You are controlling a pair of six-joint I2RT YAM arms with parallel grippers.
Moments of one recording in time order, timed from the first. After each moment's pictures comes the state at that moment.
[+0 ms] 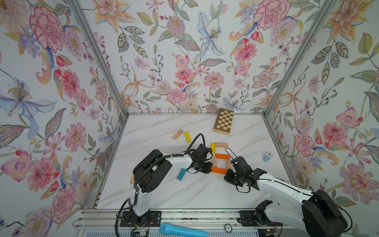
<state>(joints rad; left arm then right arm) -0.86 1.97 1.16 -0.22 0.36 -0.44 0.58 1.17 0.47 -0.40 -0.11 0.86</state>
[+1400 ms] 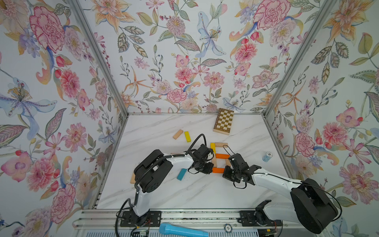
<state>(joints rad) -0.87 1.97 1.18 -0.24 0.36 -0.43 0.56 1.30 0.51 -0.30 -0.09 0.85</state>
